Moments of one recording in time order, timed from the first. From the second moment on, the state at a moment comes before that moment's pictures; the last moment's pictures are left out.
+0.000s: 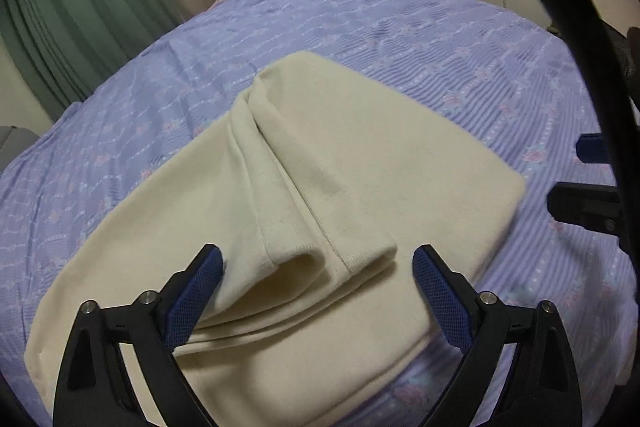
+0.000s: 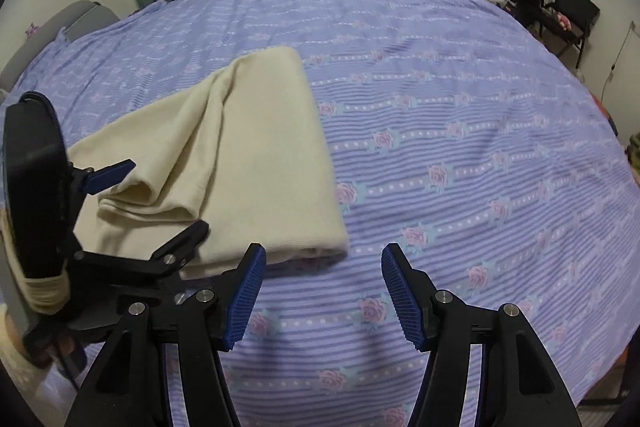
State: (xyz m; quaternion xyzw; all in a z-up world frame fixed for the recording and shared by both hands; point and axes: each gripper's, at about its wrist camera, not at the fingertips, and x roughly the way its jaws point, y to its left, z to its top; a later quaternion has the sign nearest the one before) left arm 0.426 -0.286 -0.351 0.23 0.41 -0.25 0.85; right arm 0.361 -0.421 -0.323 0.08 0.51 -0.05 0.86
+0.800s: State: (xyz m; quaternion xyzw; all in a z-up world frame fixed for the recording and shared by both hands) left arm 0.600 -0.101 -0.340 -0.01 0.50 -0.14 0.85; right arm 0.442 -0.301 -0.320 0.13 0.48 0.11 0.86
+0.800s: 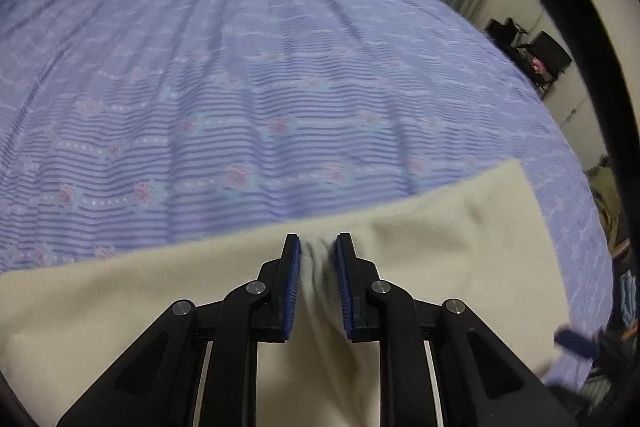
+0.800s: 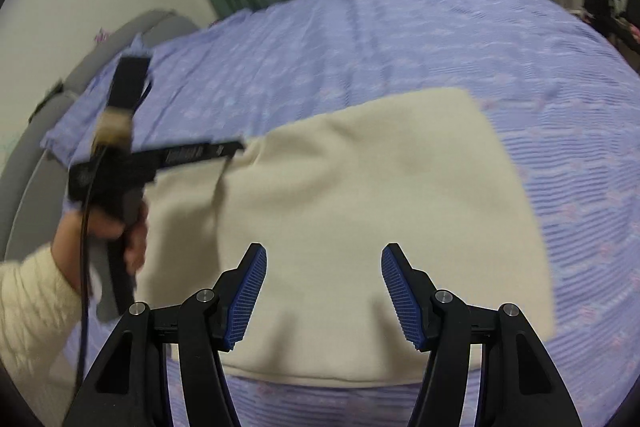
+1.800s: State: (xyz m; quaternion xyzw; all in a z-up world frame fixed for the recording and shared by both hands) left arm 0.579 -0.086 -0.384 -0.11 0.52 -0.26 0.81; right arm 0.379 -0.161 -0.392 -0.07 0.48 0.05 0.88
